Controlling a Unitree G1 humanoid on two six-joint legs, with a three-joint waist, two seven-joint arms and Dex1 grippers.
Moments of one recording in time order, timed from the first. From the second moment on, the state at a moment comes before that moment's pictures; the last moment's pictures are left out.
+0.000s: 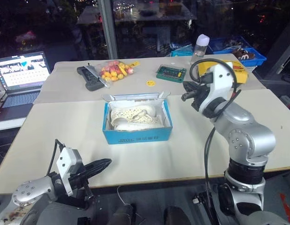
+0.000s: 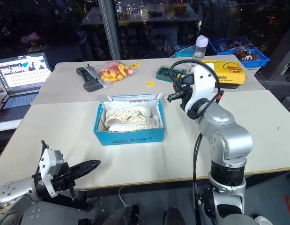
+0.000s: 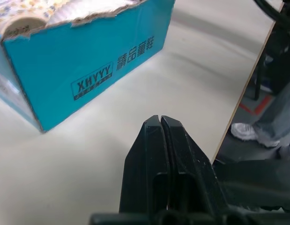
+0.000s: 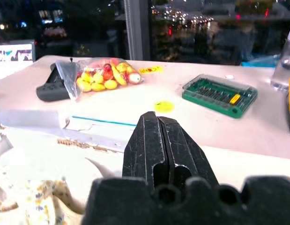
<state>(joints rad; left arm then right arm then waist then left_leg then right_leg) 0.32 0.67 0.30 -0.61 -0.62 0.42 -0.86 -0.71 -0.34 -0.16 -0.45 0.38 1.02 0.20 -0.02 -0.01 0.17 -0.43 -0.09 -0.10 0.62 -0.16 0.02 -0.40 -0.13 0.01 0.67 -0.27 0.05</state>
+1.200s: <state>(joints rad) -0.15 1.07 0.41 -0.38 -0.89 0.75 -1.16 -1.24 -0.33 0.46 0.79 0.05 0.21 1.24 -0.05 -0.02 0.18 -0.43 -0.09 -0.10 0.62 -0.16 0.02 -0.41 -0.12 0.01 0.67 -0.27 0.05</state>
